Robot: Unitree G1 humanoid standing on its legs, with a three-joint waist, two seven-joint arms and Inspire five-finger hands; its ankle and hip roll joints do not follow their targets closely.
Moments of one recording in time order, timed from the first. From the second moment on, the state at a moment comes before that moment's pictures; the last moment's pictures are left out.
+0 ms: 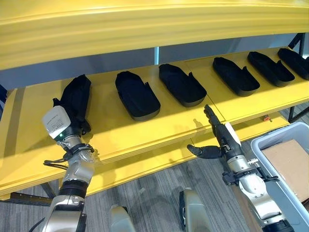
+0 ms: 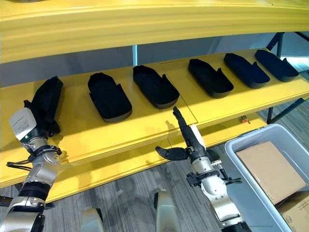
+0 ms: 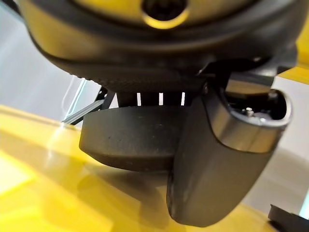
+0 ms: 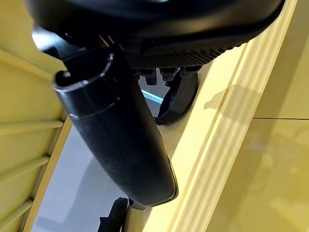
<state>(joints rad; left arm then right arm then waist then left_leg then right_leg) -0.44 0.51 0.01 0.59 0.51 0.23 0.64 0.00 -0.48 0.18 -0.07 0.08 -0.21 -0.05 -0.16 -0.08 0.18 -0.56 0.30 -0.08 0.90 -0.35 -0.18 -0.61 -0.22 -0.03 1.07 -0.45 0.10</state>
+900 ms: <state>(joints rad) -0.41 0.45 0.05 0.57 0.40 0.18 0.67 0.04 -0.49 0.18 -0.07 0.08 -0.20 -0.04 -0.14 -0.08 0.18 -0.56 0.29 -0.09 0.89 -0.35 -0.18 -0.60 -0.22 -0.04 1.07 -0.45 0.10</state>
